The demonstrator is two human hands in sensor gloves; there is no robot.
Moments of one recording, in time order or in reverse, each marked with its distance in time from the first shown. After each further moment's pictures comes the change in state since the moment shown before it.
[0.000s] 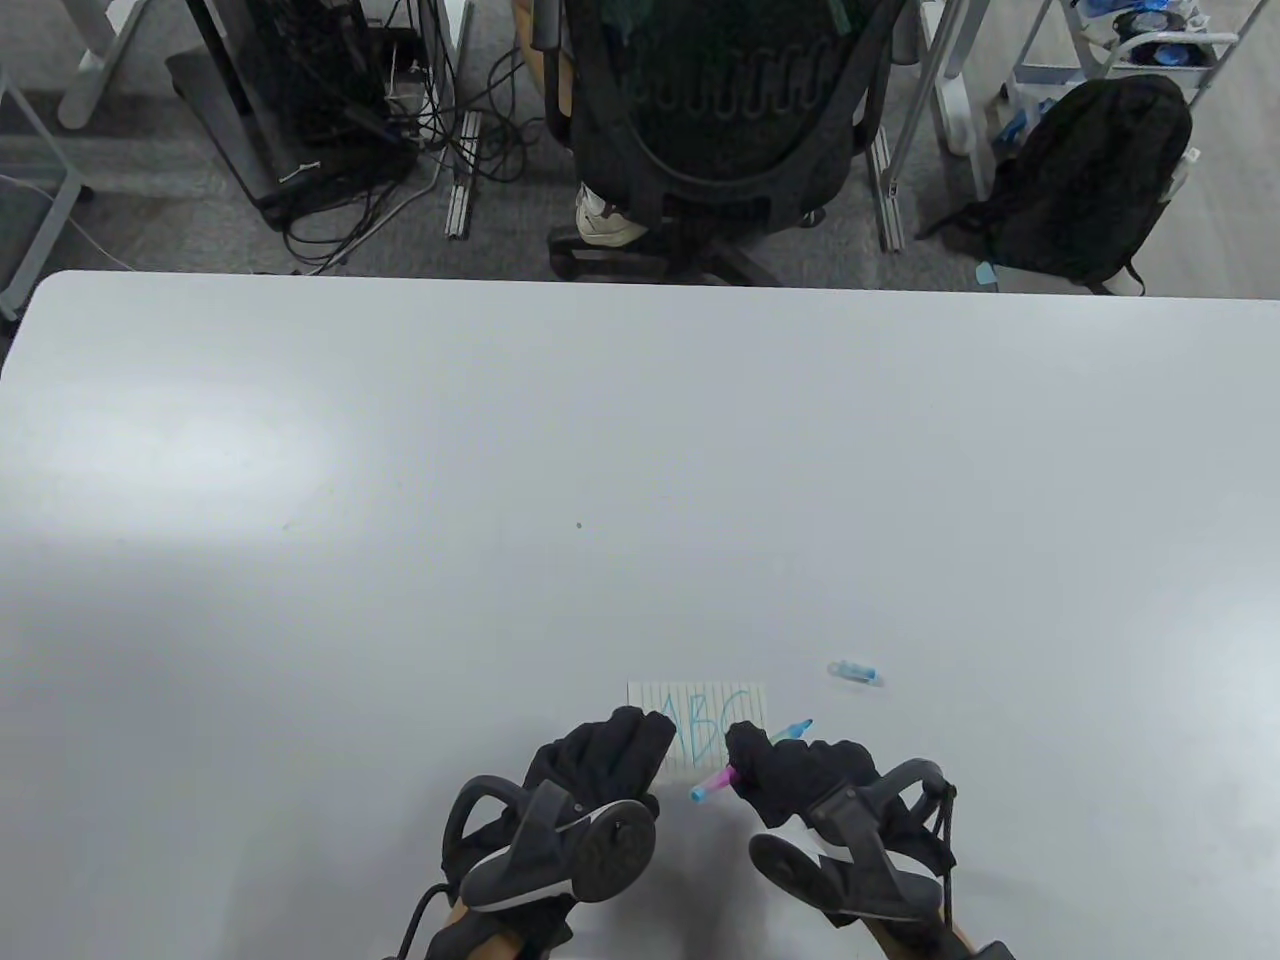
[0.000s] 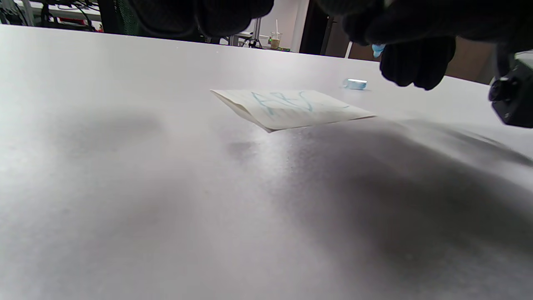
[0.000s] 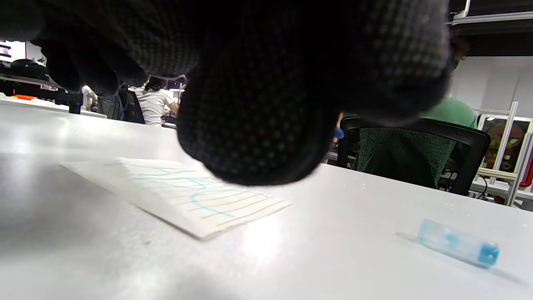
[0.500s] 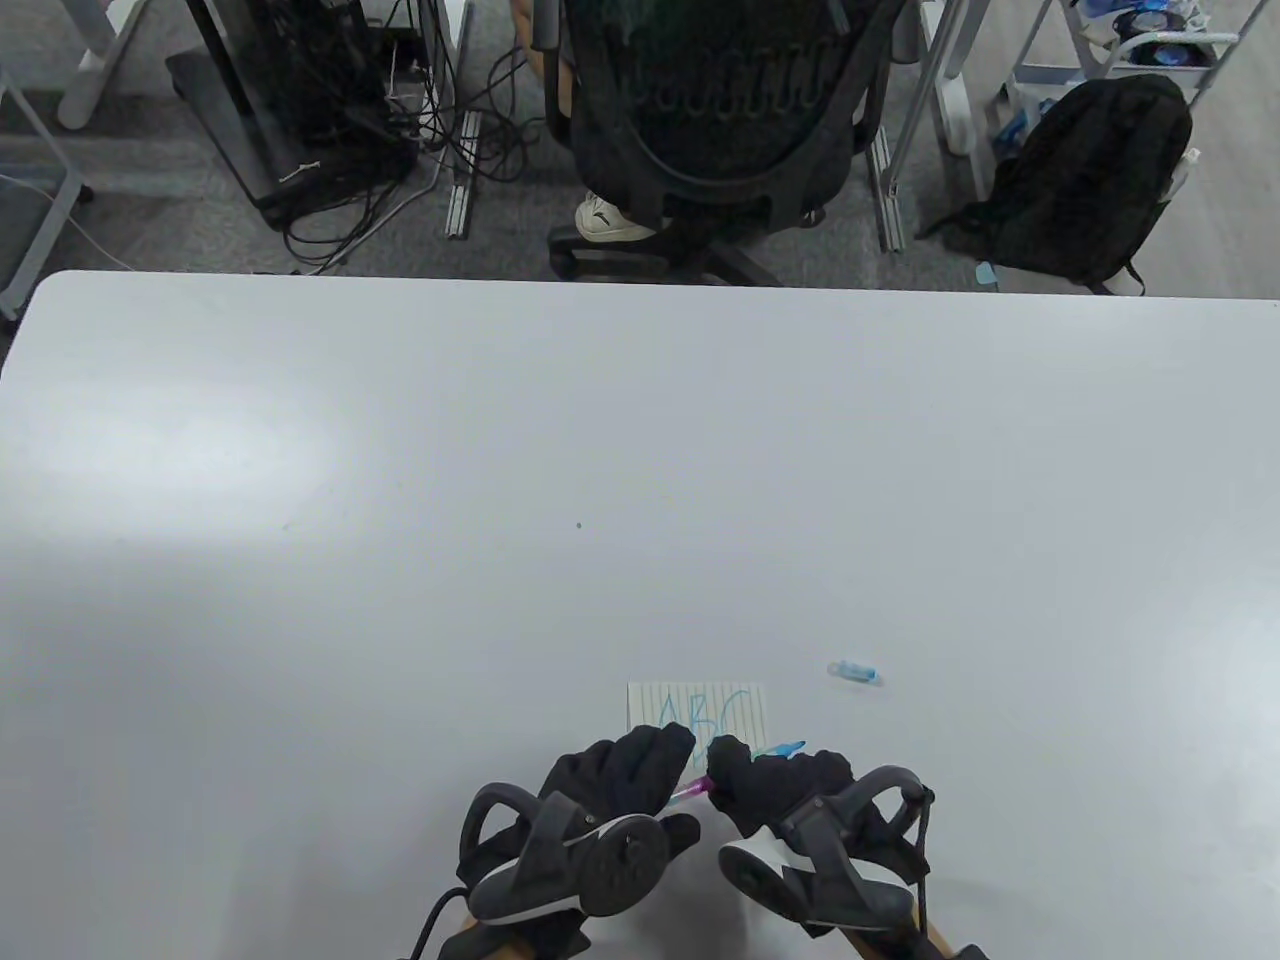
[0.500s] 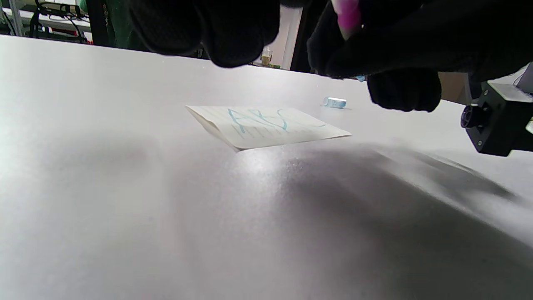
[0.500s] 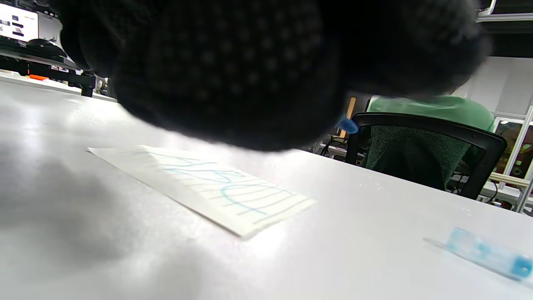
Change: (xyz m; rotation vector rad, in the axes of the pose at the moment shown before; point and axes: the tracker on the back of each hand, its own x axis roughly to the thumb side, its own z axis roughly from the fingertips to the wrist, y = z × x) left_hand 0.015 0.003 0.001 0.074 -0.020 0.005; right_hand 0.020 -0.001 -0.004 0.028 -0.034 0.041
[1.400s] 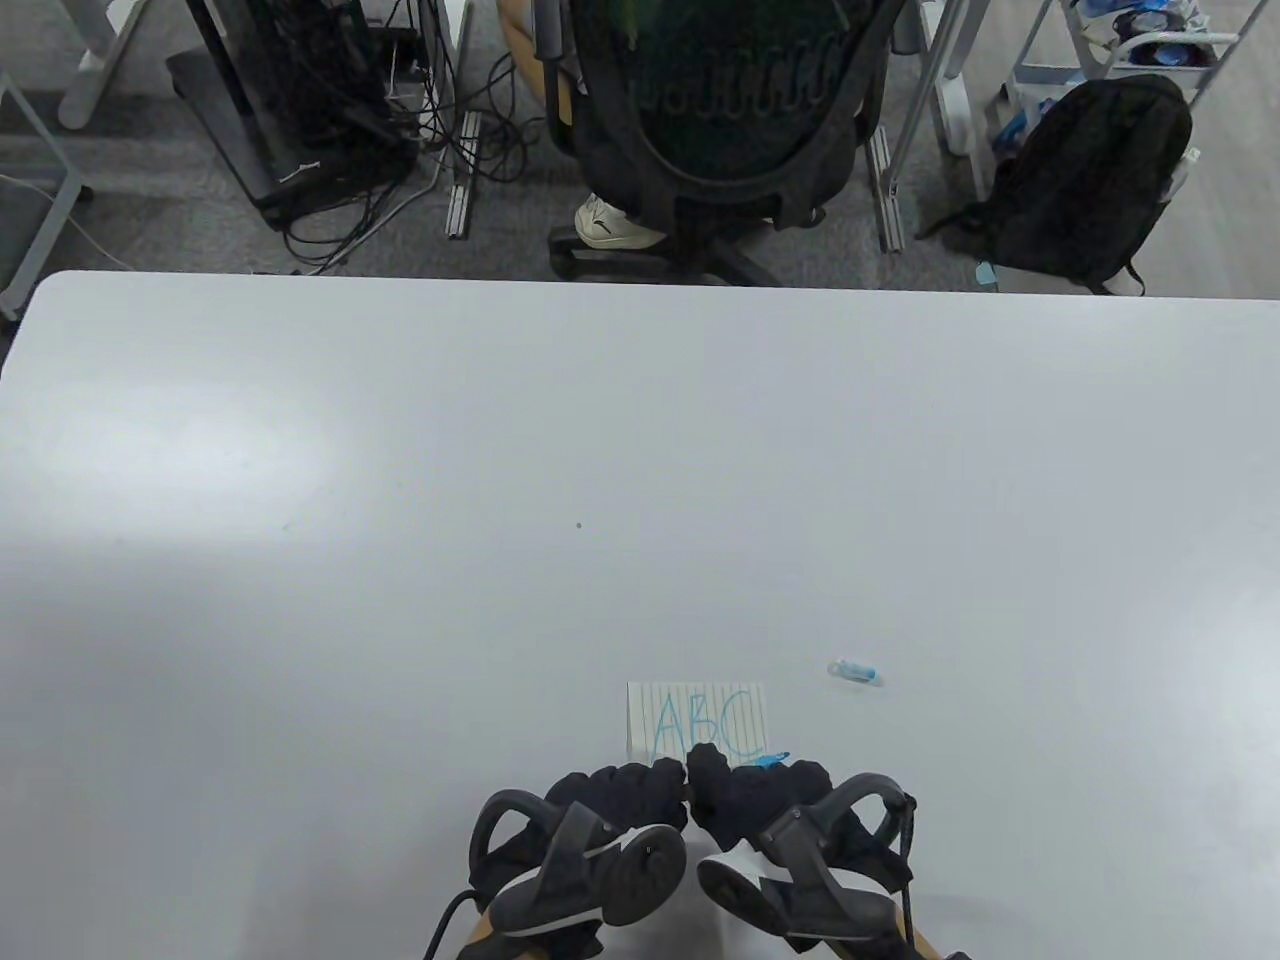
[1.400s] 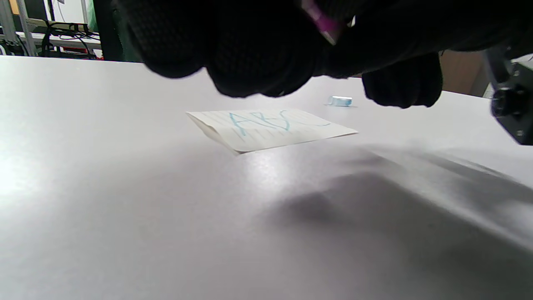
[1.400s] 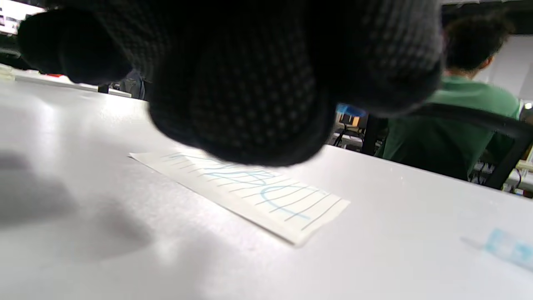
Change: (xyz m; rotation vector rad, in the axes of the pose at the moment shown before) left_hand 0.004 -0.004 -0.002 0.009 0.033 -0.055; right_hand 0.011 -0.004 -0.003 0.057 -0.025 -0.056
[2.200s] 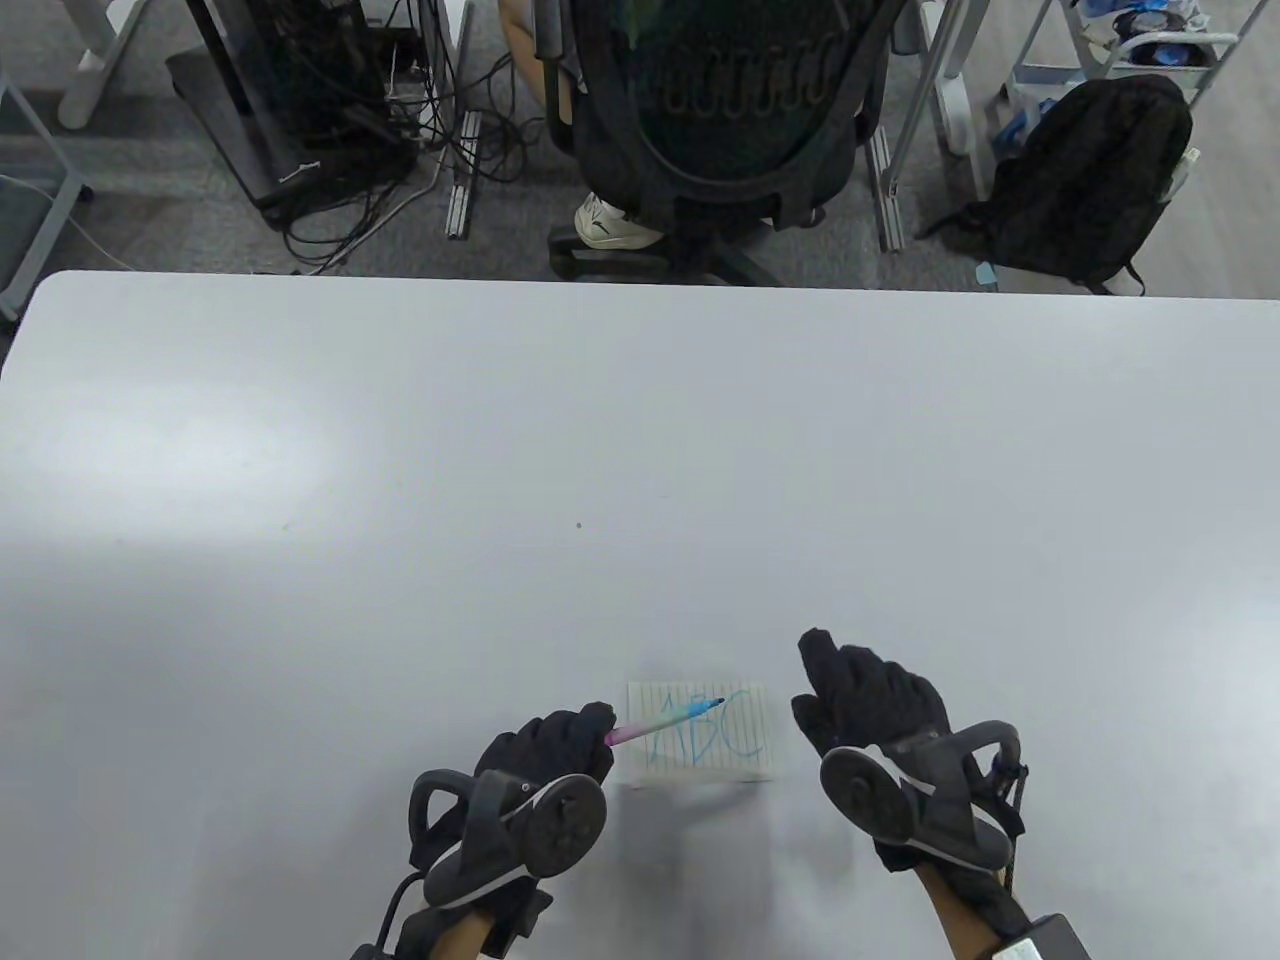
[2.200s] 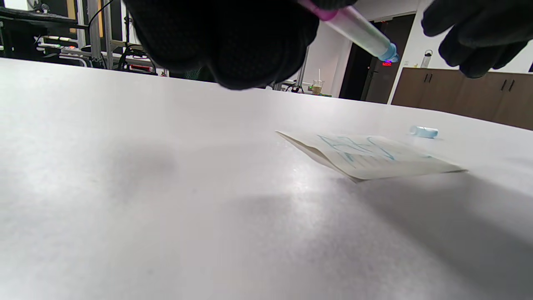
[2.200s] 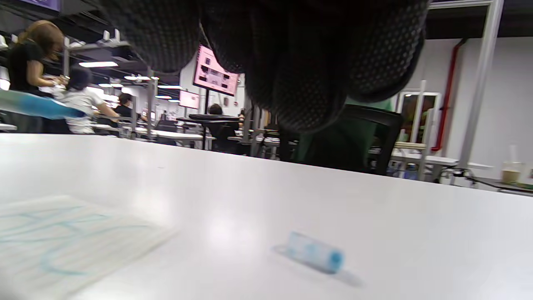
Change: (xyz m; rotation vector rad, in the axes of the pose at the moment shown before) left_hand -0.057 0.000 0.005 0.093 0.168 0.075; right_hand -0.102 -0.015 0.006 -0.049 0.310 -0.036
